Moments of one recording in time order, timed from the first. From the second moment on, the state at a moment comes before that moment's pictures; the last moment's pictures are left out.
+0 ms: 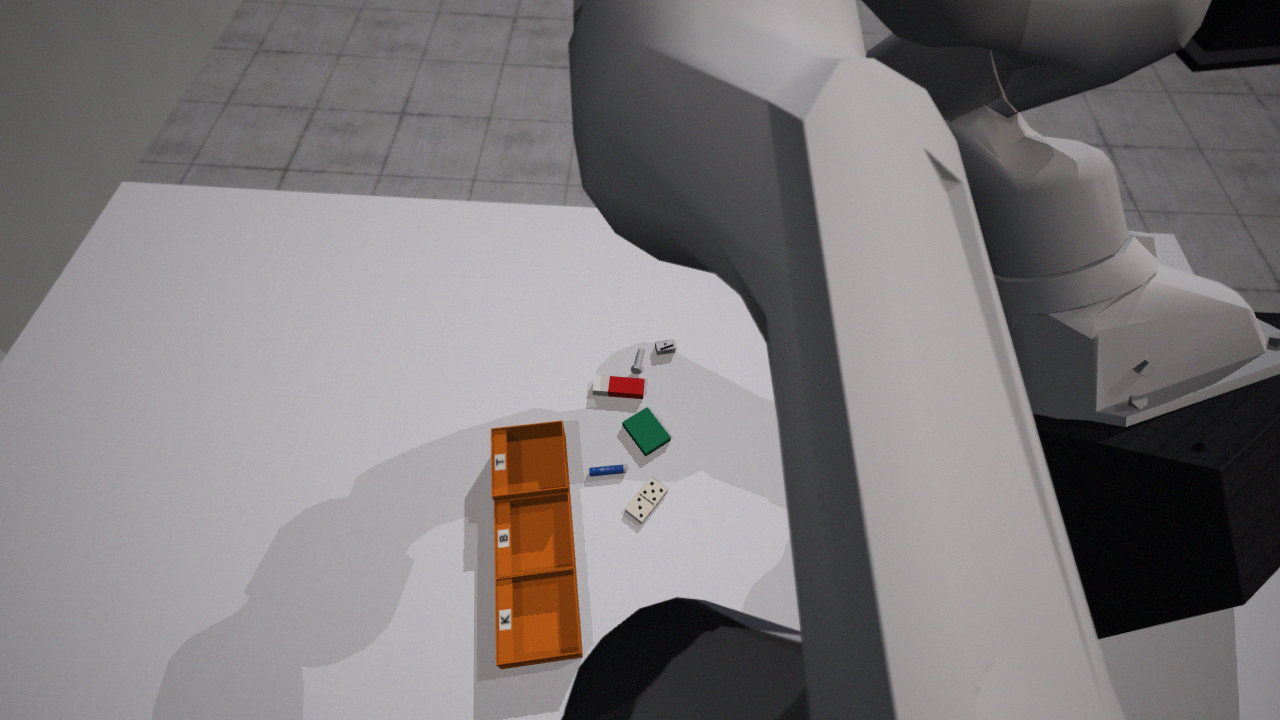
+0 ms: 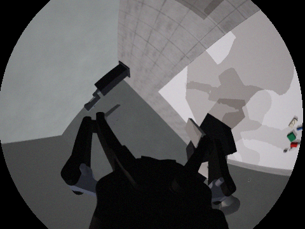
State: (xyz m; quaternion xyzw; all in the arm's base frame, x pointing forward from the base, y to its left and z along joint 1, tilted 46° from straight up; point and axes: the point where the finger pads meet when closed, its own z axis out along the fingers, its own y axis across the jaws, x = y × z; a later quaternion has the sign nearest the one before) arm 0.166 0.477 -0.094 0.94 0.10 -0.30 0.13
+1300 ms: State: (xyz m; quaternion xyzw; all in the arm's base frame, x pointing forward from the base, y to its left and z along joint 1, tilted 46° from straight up) arm 0.256 0.391 -0.050 0.96 0.08 -0.23 0.14
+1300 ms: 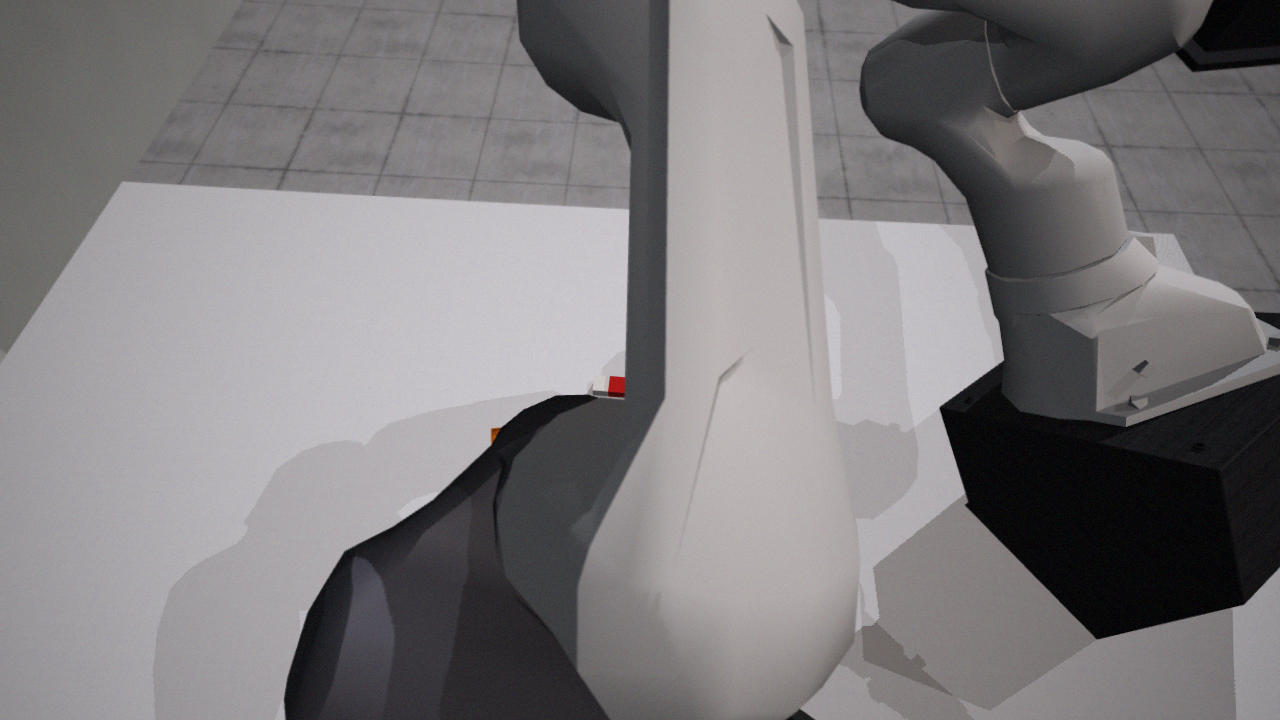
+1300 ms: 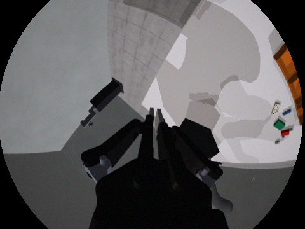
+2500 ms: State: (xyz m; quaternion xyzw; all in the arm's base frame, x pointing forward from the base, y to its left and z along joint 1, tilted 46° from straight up) arm 0.339 0.275 0.104 0.98 0.08 -0.04 0.17
